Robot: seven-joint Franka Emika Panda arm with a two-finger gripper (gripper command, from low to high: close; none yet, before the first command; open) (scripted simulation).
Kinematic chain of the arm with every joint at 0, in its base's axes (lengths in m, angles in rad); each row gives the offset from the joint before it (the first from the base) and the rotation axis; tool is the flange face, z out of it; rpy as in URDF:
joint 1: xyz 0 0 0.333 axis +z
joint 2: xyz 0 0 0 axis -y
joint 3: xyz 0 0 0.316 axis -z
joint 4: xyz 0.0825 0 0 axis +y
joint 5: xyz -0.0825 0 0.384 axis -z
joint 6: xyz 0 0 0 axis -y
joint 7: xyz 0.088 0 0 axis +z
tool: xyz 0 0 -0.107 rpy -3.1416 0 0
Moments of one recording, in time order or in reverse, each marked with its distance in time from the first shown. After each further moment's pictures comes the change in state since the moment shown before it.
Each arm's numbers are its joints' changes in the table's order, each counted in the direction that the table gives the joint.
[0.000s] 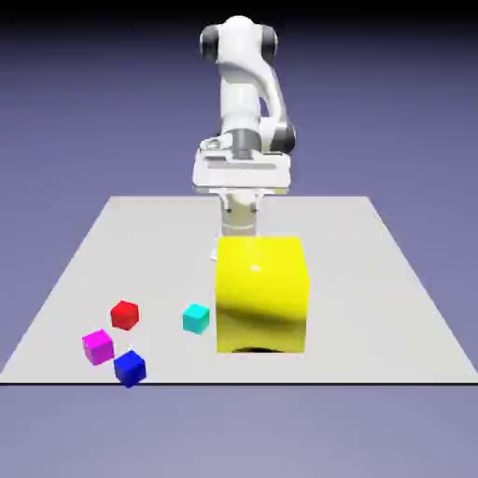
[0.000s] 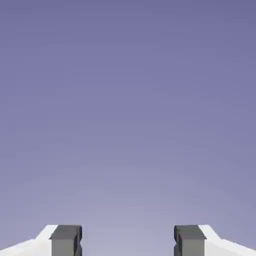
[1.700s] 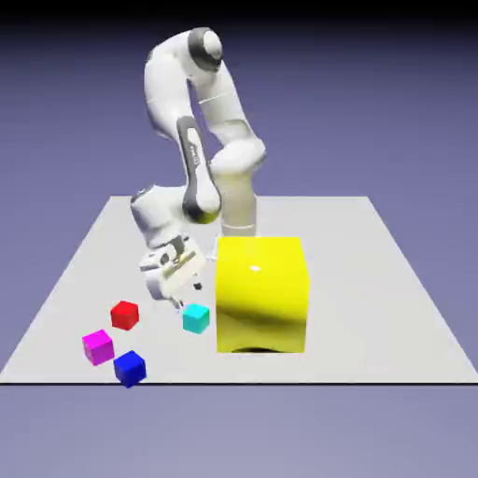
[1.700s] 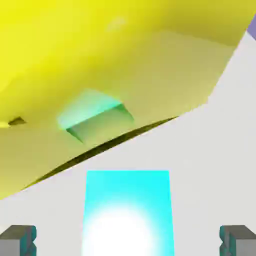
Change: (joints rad) arm 1.215 -0.188 1.788 0.010 -0.244 -0.162 1.840
